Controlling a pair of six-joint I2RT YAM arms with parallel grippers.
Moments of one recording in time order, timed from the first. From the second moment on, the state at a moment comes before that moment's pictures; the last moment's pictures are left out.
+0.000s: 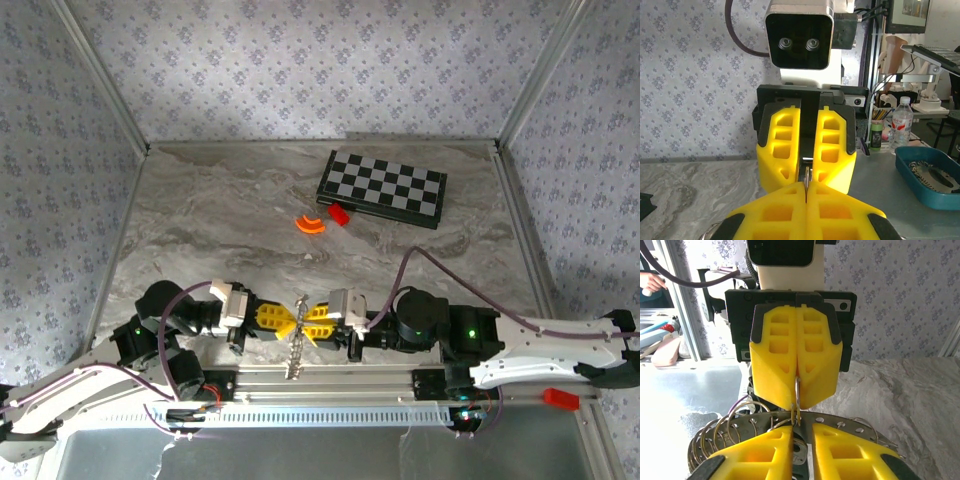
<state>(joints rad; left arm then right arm) -1.10 0.50 0.61 0.02 0.56 -0.08 1.50 0.83 0.86 -0.13 0.06 -0.05</state>
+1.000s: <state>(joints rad) -1.11 0.50 0.61 0.02 0.53 -0.07 1.50 0.84 0.86 -0.11 0.07 -0.07</state>
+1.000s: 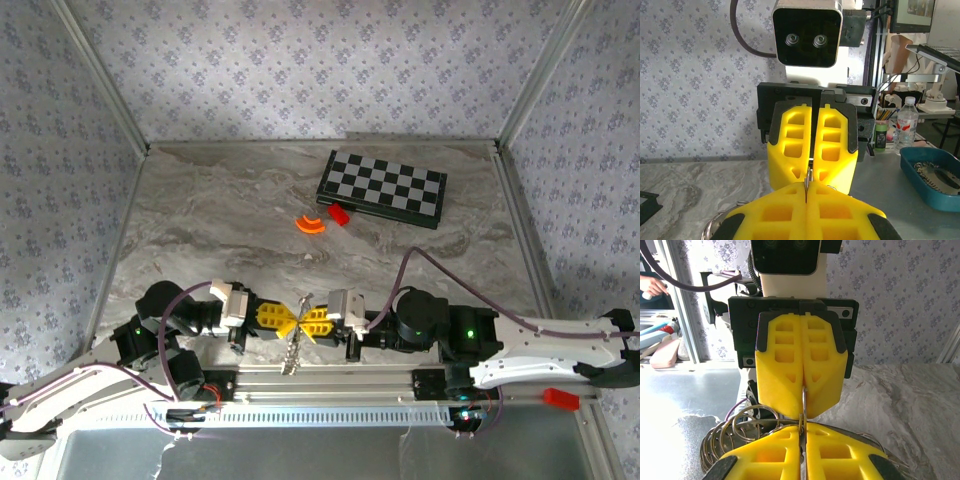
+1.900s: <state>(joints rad) -1.11 0.58 0.86 -0.46 0.32 0.11 1.45 0.92 1.11 -0.54 0.11 -0.13</state>
